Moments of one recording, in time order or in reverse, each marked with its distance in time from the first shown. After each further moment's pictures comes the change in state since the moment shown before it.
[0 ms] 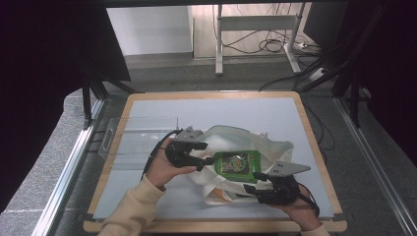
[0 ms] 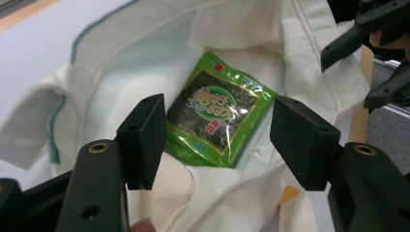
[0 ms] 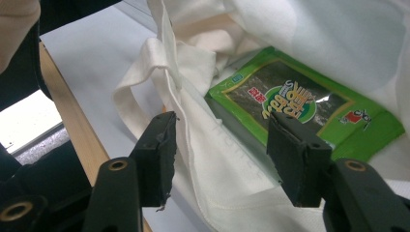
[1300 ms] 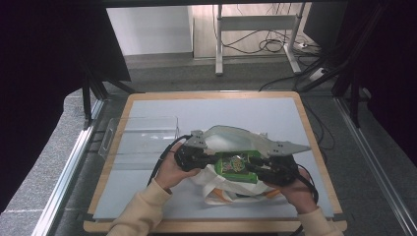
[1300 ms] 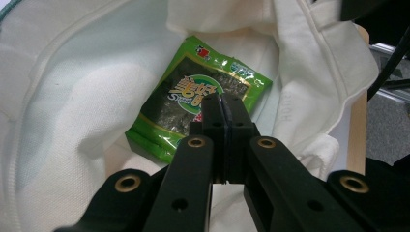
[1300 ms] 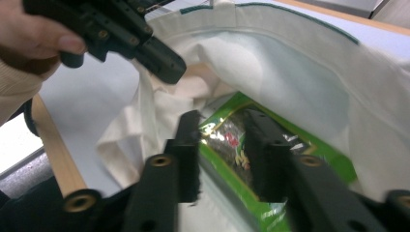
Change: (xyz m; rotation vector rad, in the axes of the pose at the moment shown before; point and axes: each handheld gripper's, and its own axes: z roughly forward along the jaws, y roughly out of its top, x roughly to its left) left arm -0.002 -0.003 0.030 0.048 -0.049 0.032; right arm -0.017 0.049 0.003 -0.021 -0.037 0.012
